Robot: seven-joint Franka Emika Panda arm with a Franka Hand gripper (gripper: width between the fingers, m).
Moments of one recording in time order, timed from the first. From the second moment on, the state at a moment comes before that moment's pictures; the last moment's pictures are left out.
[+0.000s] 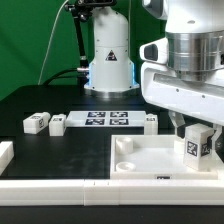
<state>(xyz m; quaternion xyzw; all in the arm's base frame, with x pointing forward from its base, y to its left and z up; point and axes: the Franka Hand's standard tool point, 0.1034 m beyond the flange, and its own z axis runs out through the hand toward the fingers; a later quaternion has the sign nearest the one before) 0.630 0.117 0.074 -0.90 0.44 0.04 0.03</state>
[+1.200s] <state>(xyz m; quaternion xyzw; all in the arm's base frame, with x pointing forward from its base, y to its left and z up) 0.629 0.123 0.075 -0.99 -0.13 0.02 0.02</state>
